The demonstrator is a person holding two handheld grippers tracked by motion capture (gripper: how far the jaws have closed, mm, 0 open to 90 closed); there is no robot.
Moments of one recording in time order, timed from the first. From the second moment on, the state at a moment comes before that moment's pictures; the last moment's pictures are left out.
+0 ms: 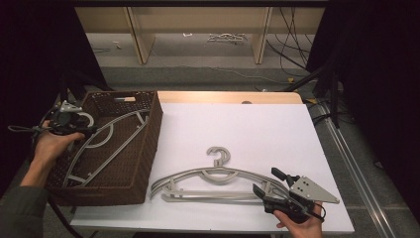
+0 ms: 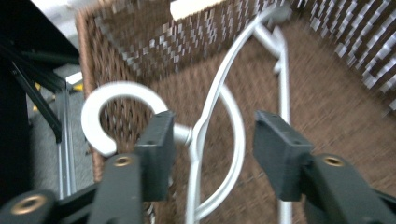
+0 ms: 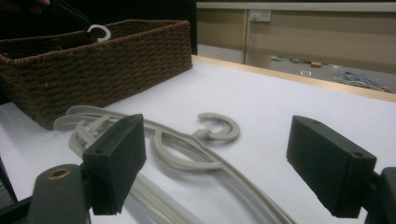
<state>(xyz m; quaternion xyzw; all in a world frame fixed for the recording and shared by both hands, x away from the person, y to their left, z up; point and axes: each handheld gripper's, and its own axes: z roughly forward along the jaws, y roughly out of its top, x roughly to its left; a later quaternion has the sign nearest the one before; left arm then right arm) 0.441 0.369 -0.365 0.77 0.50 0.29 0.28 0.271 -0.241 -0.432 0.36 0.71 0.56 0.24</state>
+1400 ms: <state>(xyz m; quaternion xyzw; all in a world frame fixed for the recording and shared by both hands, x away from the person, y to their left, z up) 0.350 0.156 -0.373 0.78 0.30 0.17 0.53 0.269 -0.241 -0.431 0.36 0.71 0.56 0.24</state>
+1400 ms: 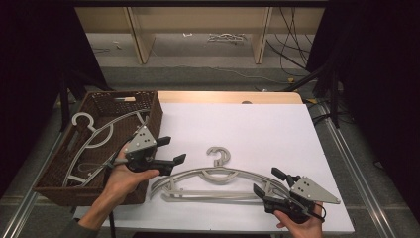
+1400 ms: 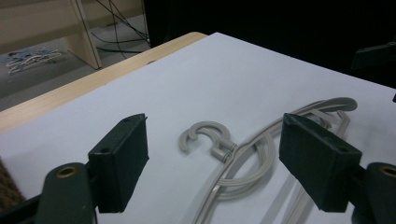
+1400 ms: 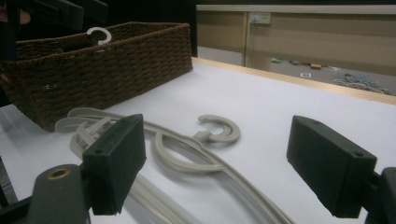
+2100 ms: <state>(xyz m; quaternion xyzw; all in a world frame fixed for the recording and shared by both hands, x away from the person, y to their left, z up) 0.325 0.141 -0.398 0.74 0.29 0.19 0.58 0.270 -0.241 -0.431 0.35 0.71 0.57 0.23</state>
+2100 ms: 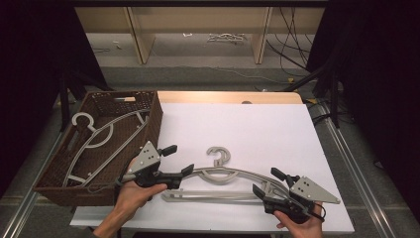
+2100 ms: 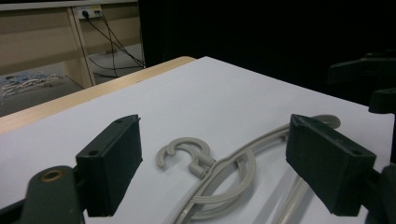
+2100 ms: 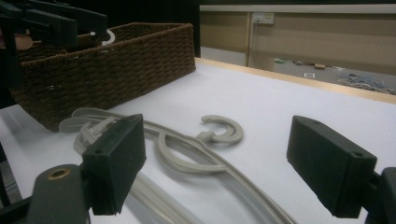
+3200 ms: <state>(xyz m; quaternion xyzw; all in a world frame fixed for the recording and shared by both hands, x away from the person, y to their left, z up) 0.338 0.112 -0.427 0.83 0.26 0.16 0.48 0.270 -0.237 -0.432 0.34 0.71 0.57 0.23</state>
